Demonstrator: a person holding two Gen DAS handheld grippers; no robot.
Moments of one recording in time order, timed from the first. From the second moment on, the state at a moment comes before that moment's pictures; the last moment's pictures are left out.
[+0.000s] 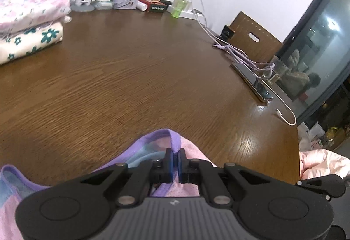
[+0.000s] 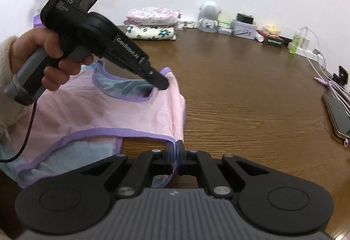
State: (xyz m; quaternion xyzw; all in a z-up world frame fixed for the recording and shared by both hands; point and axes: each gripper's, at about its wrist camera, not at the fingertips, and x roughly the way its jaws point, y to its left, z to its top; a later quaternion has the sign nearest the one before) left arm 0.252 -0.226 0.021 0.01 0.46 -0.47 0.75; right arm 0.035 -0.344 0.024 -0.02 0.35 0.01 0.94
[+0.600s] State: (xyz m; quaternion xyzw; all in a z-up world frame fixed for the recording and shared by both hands) left arm 0.239 -0.230 0.036 0.04 0.41 -0.45 0.79; right arm 0.029 -0.338 0.015 -0.05 0.36 -0.01 0.93
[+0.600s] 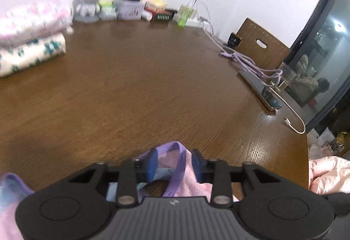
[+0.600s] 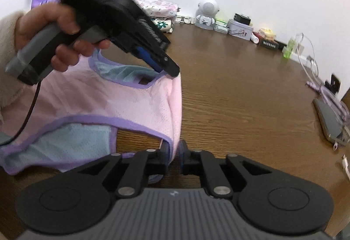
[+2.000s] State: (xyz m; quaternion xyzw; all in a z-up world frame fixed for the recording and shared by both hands) left arm 0.136 -0.054 0.028 0.02 0.36 -0.24 0.90; right arm 0.154 -0.297 0.021 -0.03 0.35 0.04 0.94
